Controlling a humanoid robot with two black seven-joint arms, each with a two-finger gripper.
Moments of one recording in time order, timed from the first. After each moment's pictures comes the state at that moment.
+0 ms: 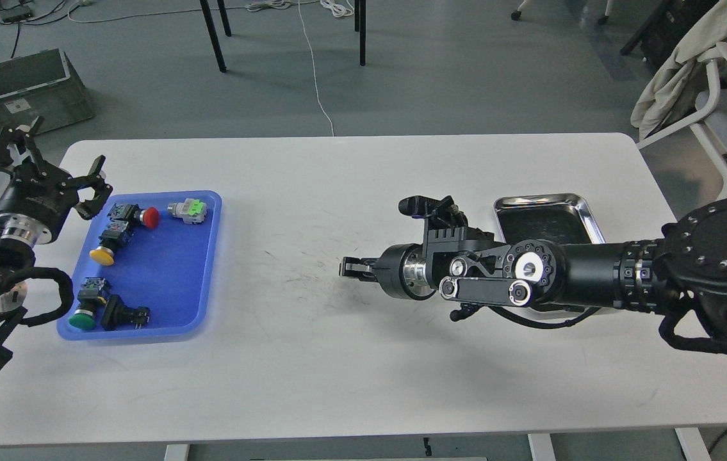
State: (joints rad) left arm -0.58 0.49 -0.84 -0.58 -0.15 -0.49 -0.32; right arm 1.26 0.00 -0.47 0.96 -0.51 0.00 0.00
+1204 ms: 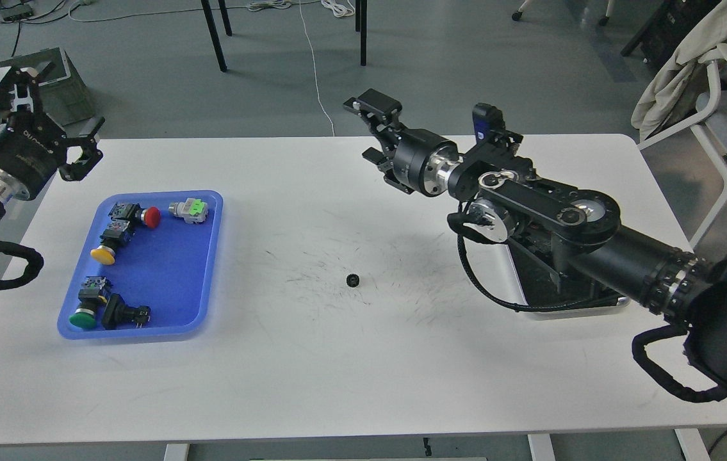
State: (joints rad) left arm -0.67 0.64 -0.82 -0.77 0.20 -0.48 -0.30; right arm 1.02 -0.12 0.42 0.87 -0.47 0.02 0.05
